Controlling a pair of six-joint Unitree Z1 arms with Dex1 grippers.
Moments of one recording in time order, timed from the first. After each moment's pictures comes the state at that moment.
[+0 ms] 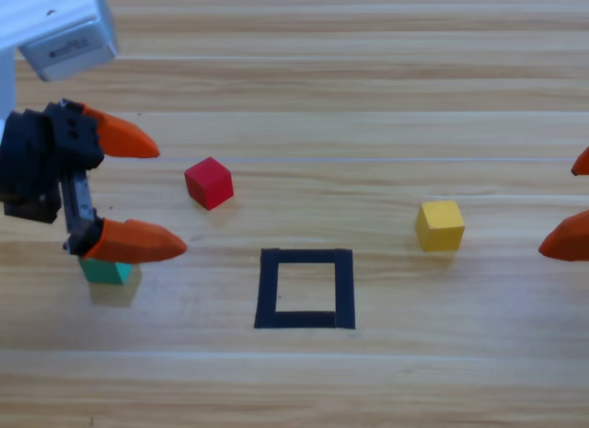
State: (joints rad) arm 0 -0.66 1.29 -0.86 0.32 -0.25 0.42; arm 1 0.72 1.38 -1.08 0.66 0.25 -0.23
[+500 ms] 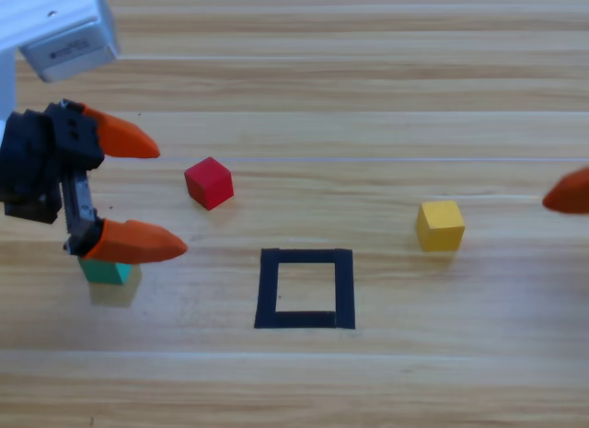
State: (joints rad) arm 0 -0.66 1.29 -0.86 0.32 -0.25 0.42; arm 1 0.73 1.40 -1.08 0.64 0.06 -0.03
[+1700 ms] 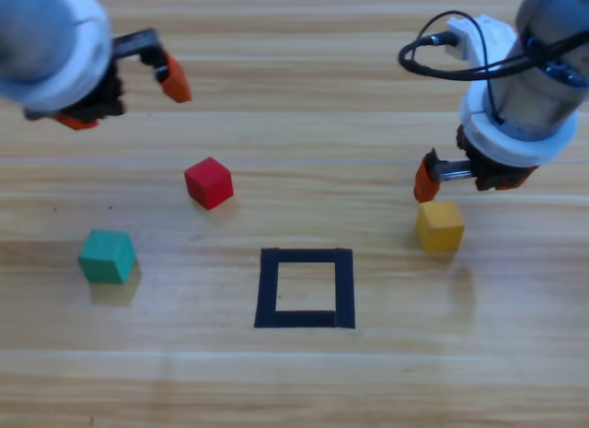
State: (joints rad) arm 0 -0.67 1.65 -1.29 0.65 0.26 -0.85; arm 1 0.73 2.04 -1.45 0.70 -0.11 0.47
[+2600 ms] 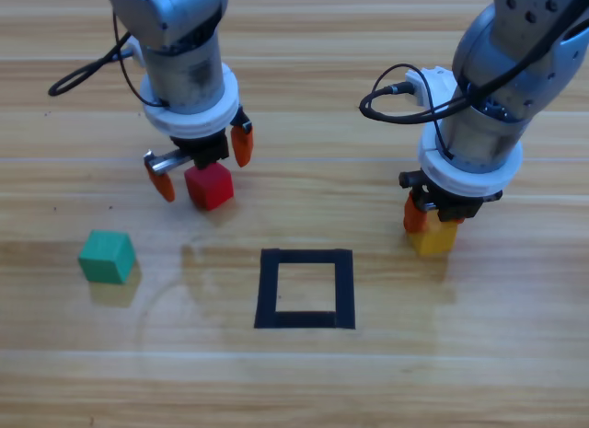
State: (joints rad) arm 0 -0.59 2.24 -1.84 1.03 0.15 -1.26; arm 1 0.73 2.21 -1.54 0.70 -0.05 0.47
